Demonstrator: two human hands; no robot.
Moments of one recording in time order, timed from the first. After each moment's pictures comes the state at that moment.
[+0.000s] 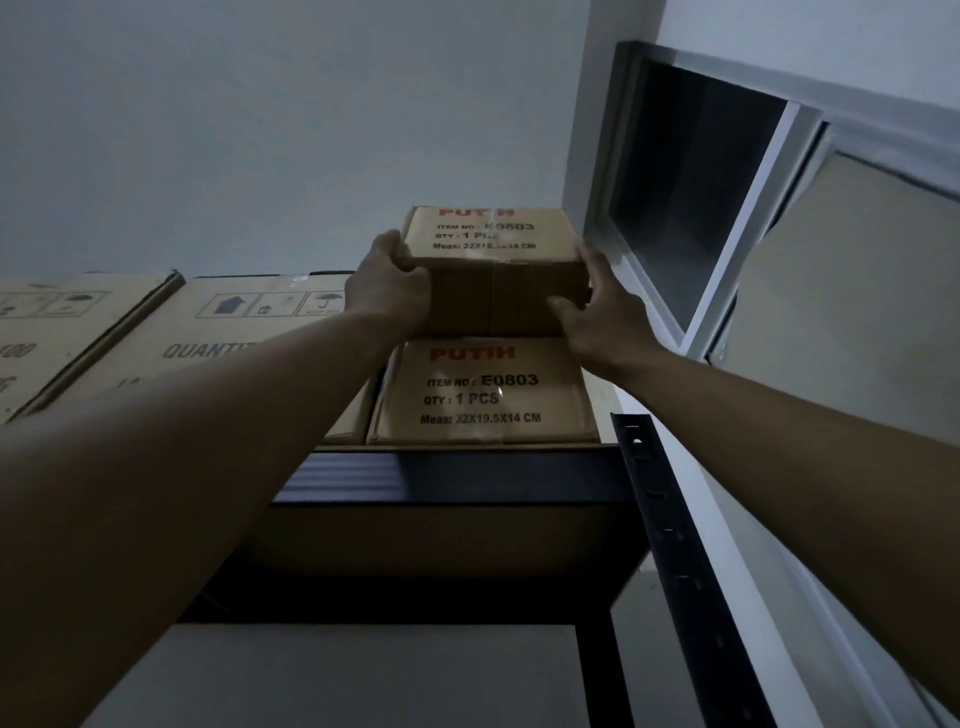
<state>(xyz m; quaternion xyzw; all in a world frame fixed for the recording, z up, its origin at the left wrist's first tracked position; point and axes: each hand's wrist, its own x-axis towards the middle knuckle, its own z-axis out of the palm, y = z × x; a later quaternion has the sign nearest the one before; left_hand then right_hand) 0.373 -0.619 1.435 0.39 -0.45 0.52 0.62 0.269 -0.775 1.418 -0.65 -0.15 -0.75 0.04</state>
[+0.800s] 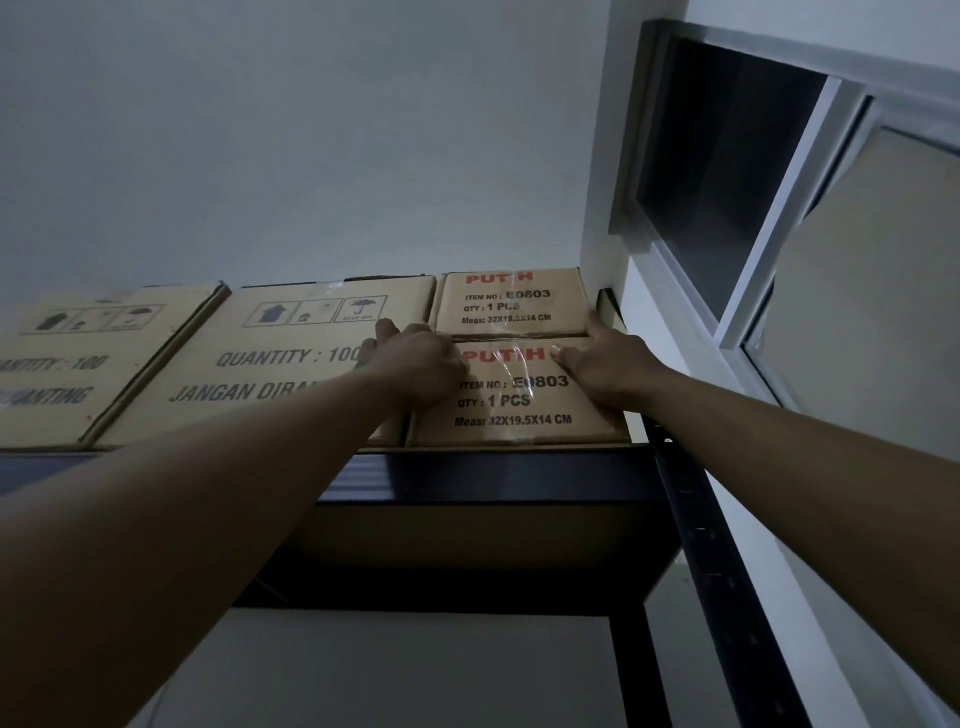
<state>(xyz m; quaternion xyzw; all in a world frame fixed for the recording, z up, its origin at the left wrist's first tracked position) 0.398 -0.615 1.411 0.68 -0.34 0.59 0.28 0.285 -0.771 1.412 -0.75 0.00 -0.66 0.03</state>
